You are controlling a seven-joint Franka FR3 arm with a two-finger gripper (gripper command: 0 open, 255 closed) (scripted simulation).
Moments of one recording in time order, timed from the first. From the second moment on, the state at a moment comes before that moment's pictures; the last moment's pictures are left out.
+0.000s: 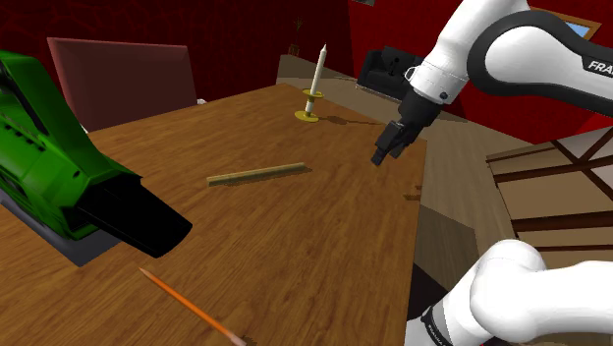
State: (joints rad) arm 0.02 -0.78 0.07 -2.36 0.10 1.69 0.04
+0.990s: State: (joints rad) arm 0.22 -0.33 0.05 -2.10 0.06 1.91 -0.54
